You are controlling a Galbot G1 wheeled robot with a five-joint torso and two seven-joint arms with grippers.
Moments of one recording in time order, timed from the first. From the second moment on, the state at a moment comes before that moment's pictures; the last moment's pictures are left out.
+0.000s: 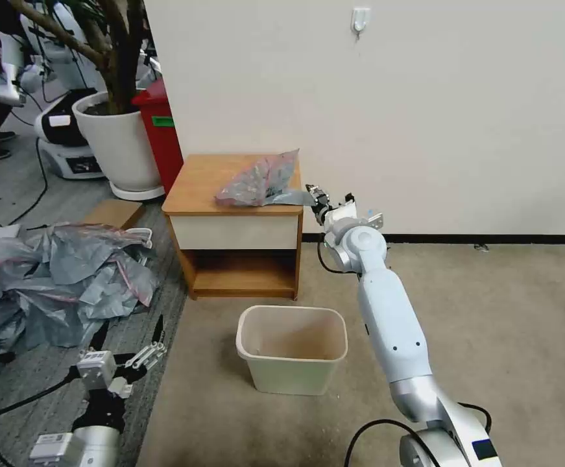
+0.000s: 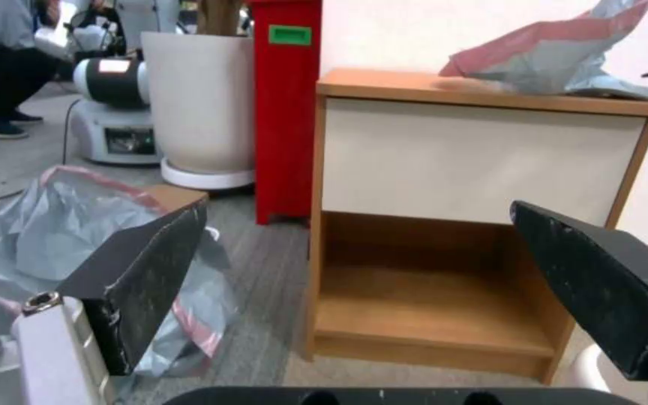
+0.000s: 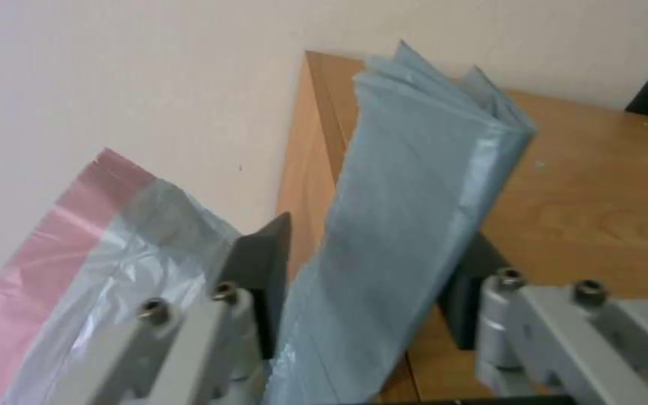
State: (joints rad) left arm 1.89 -1.46 -0.77 -2.22 -0.31 -0.16 0.08; right arm -0.57 1.60 0.36 1.31 1.43 -0.22 0.39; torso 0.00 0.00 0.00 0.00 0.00
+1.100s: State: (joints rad) left arm 1.83 -1.46 -0.74 -2.13 -0.30 -0.19 0.08; right arm -0.90 1.46 0.28 1.77 1.43 -0.21 0.45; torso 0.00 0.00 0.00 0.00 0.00
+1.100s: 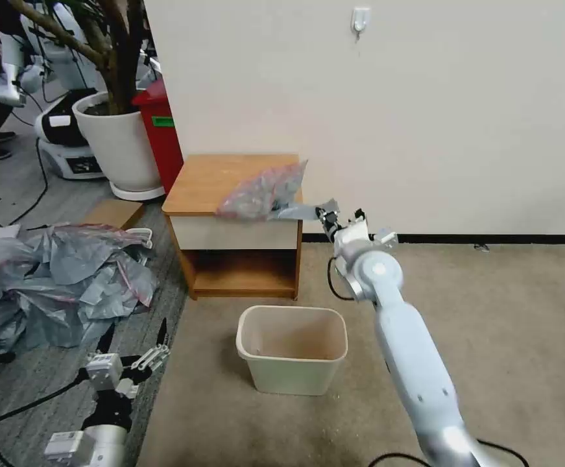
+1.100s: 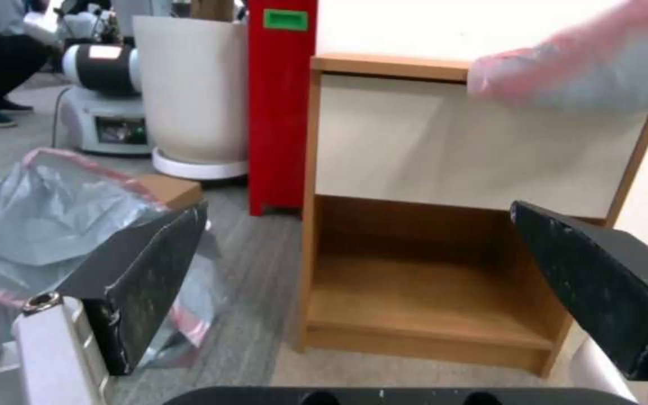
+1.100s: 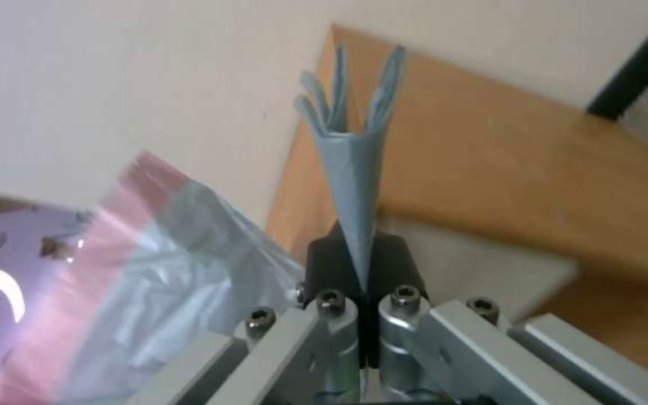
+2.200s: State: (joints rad) left arm 1.78 -1.44 -0.67 -2.05 -0.28 -0.19 0.08; right arm -1.38 1.47 0.12 2.06 1.21 -0.22 0.54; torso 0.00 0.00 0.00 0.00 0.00
